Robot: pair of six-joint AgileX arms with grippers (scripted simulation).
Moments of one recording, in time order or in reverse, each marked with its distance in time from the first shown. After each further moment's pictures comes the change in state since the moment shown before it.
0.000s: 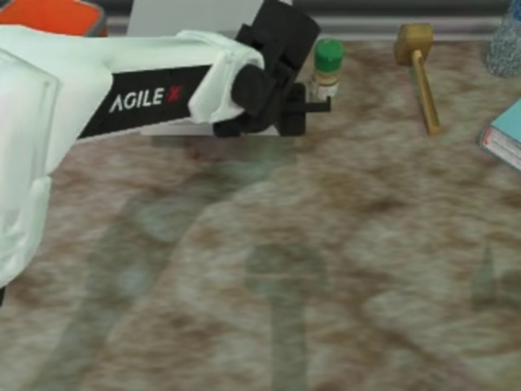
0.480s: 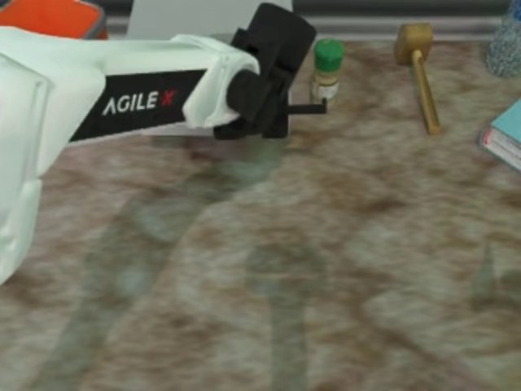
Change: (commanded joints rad) left arm -0.035 -0.056 -0.094 0.016 -0.003 -0.015; right arm 0.000 0.000 0.000 0.000 0.000 0.000
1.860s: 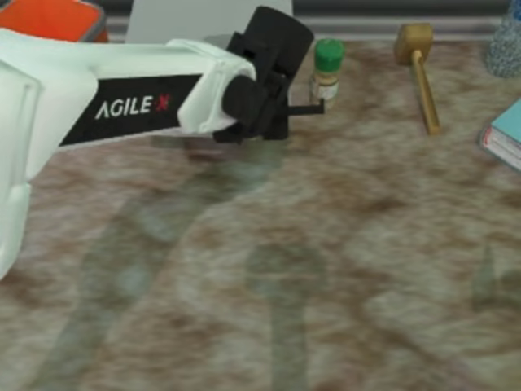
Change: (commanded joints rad) left arm 0.001 -0.030 -0.045 0.025 -0.018 -0.015; right arm 0.000 0.000 0.000 0.000 0.000 0.000
